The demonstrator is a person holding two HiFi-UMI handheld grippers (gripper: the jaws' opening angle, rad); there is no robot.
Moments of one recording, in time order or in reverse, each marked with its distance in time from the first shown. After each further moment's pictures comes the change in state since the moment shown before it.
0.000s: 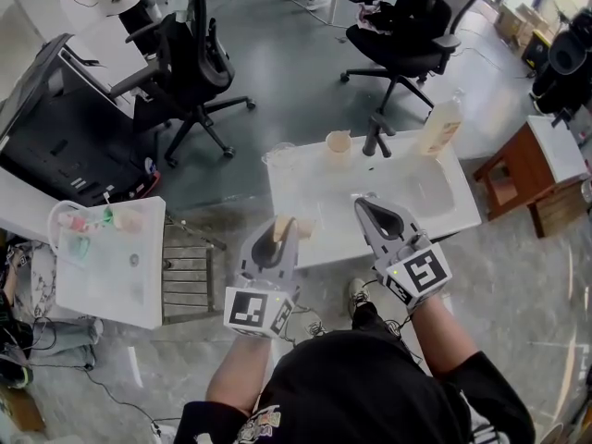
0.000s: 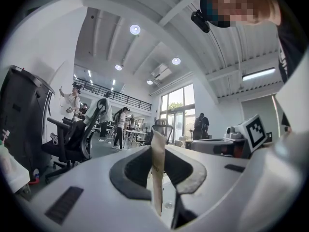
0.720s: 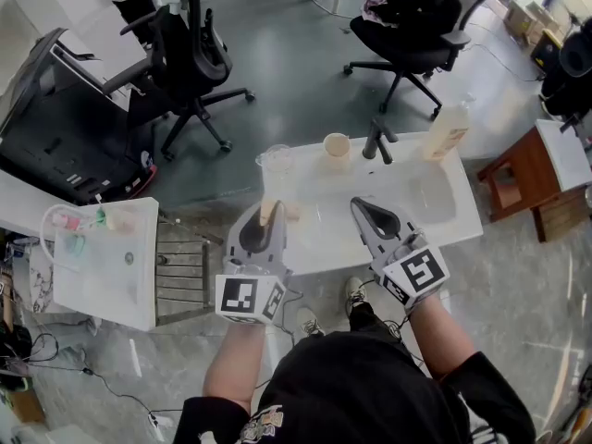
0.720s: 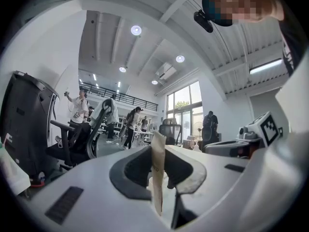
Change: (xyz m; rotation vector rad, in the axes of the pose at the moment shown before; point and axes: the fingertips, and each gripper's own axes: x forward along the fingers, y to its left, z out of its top) left arm 0.062 0.034 -0.007 0.031 -0.011 0.088; right arm 0.028 -0.041 -0.021 0.040 0.033 0.044
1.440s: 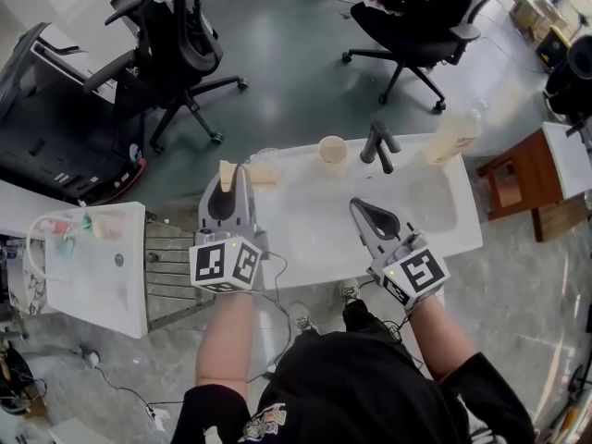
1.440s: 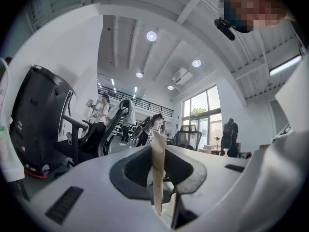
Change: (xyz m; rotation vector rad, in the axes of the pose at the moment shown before) left arm 0.085 0.093 -0.012 -0.081 -0.086 0.178; right arm 0.035 -0.051 -0.035 0.040 0.075 0.021
